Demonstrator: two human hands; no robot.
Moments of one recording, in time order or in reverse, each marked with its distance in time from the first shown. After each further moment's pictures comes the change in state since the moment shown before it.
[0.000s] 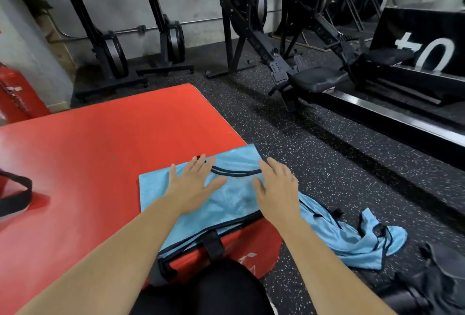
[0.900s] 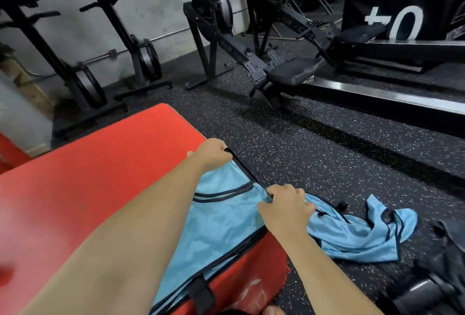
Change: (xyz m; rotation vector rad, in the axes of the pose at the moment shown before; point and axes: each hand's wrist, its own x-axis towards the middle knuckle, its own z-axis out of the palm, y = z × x) left_hand 0.133 0.088 -0.057 -0.223 -0.005 -0.044; right_hand 0.017 0.024 -0.010 0.086 -0.071 0.493
